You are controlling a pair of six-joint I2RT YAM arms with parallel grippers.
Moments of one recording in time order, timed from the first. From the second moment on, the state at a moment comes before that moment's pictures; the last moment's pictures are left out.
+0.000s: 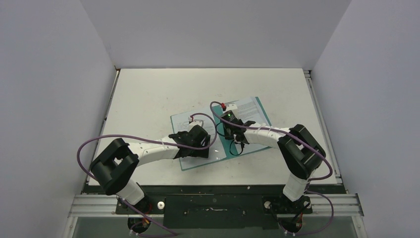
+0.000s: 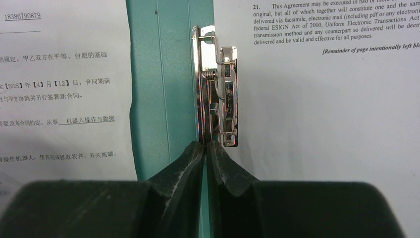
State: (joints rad) left arm -0.86 1.56 0.81 -0.32 -0.30 -0.65; right arm 0.71 1.75 0.98 -0.18 0.30 0.38
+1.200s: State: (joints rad) left arm -0.87 1.55 0.81 -0.32 -0.30 -0.67; right arm 0.69 1.63 0.97 -0.29 0.21 0.51
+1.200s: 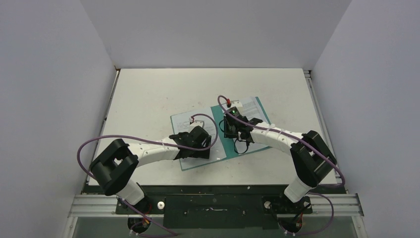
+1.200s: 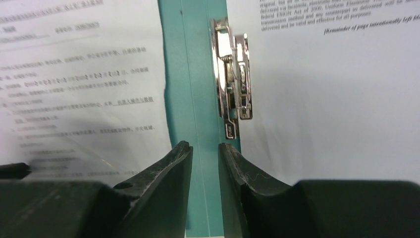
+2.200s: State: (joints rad) left arm -0.88 1.18 0.77 -0.43 -0.27 -0.70; right arm 0.68 1.86 1.19 -0.31 0.34 0.43
